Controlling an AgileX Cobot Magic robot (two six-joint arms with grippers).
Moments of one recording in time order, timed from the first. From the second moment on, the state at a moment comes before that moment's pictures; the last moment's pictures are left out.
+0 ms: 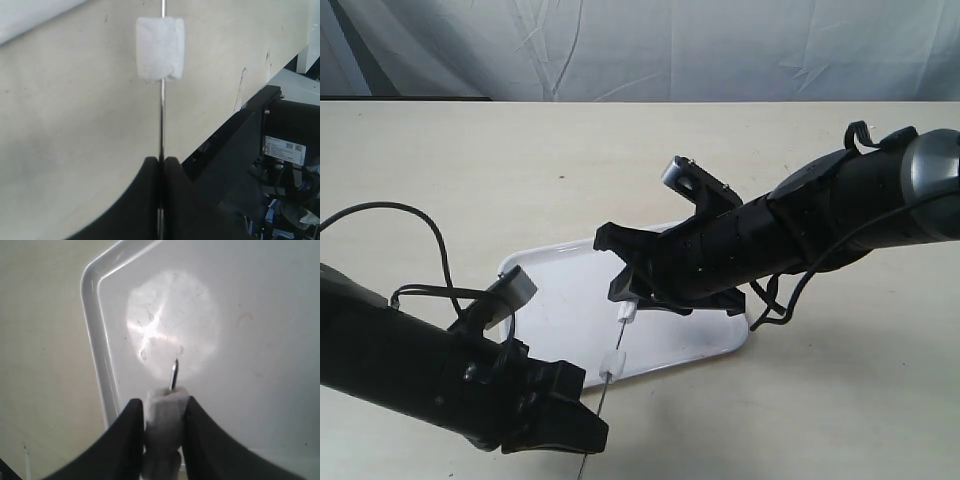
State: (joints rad) left arm -0.55 1.55 -0.44 -1.54 0.79 0.94; right arm 0.63 1.81 -0.86 1.45 0.42 -0.62
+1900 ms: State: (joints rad) left arm -0.55 1.55 -0.30 -1.65 0.88 1.04; right arm 0.63 1.81 -0.86 1.33 0.22 -0.62
